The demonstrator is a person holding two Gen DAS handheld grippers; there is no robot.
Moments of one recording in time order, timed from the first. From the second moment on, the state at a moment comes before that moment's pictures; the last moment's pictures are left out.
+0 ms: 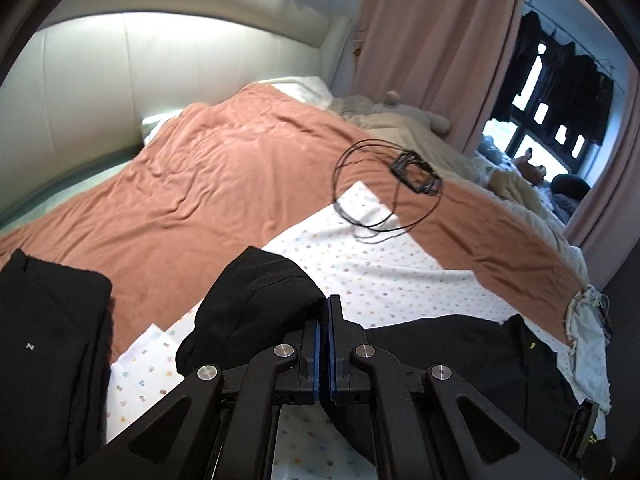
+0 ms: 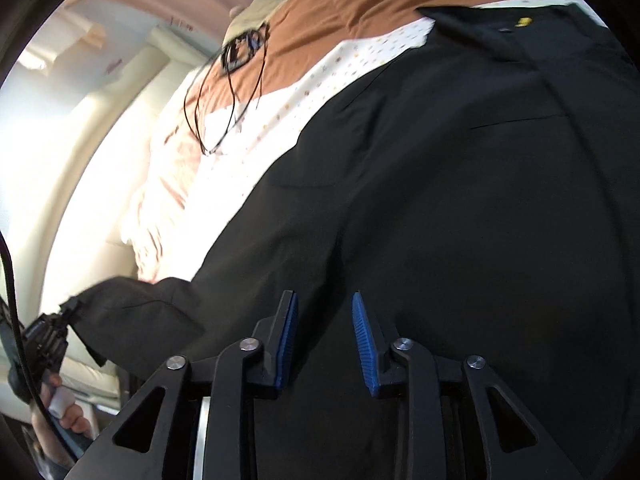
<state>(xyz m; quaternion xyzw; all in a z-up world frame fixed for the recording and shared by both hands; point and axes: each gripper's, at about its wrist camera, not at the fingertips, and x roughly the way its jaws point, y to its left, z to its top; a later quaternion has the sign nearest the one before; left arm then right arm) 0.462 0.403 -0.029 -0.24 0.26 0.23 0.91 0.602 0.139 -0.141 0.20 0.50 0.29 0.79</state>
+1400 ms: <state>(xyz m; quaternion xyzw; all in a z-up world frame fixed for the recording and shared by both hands) 0.613 0.048 0.015 -0.18 0.33 -0.08 0.92 0.565 -0.183 -0.105 0.41 0.39 0.10 0.82</state>
